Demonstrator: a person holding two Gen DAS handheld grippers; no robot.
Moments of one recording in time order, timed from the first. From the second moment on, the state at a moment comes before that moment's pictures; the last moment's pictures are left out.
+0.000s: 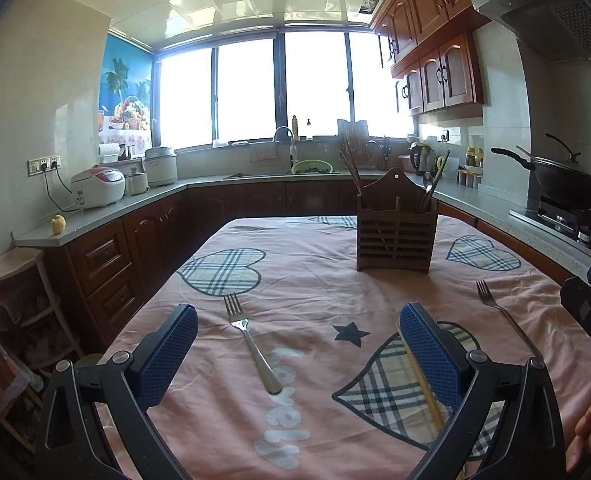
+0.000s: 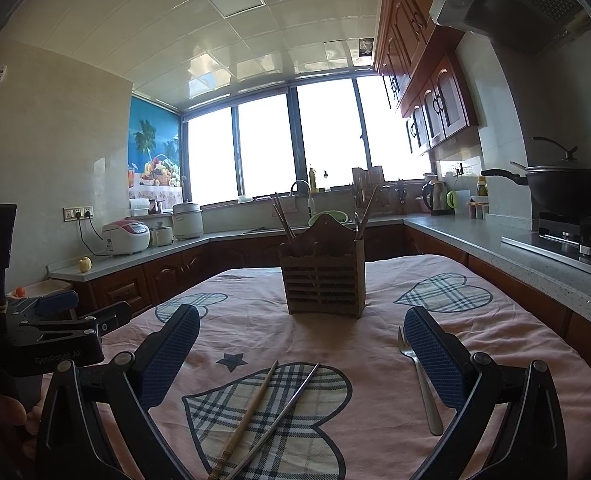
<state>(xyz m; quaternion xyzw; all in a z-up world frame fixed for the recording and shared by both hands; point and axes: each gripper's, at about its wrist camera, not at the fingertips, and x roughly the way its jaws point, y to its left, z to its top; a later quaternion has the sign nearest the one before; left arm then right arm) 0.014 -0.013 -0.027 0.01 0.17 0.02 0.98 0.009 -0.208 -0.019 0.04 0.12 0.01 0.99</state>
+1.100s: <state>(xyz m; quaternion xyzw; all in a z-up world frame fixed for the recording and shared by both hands) 0.016 -0.018 -0.029 0.01 0.17 0.02 0.98 0.006 -0.211 -0.019 0.04 0.12 0.01 0.99</state>
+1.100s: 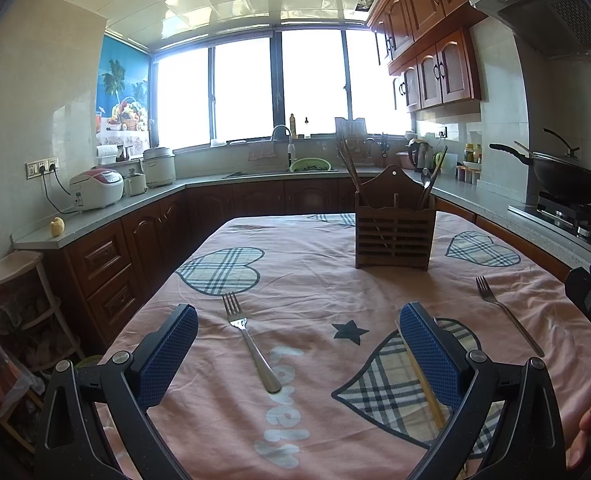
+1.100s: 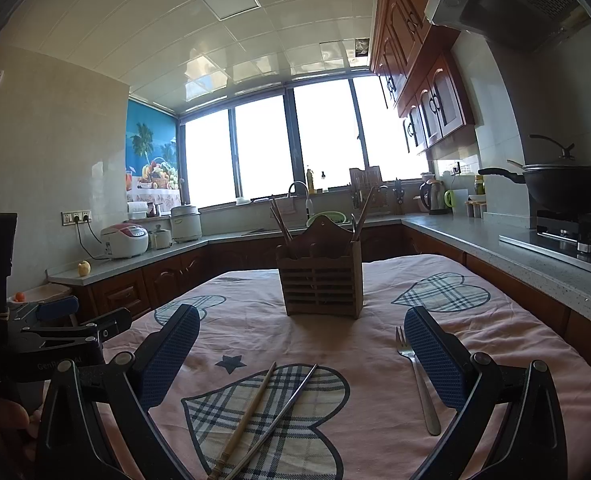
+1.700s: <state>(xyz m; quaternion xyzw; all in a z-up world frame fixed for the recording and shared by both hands) 0.017 -0.023 -0.030 0.01 0.18 0.01 0.98 0.007 -0.213 -0.020 0.04 0.12 0.01 0.99</state>
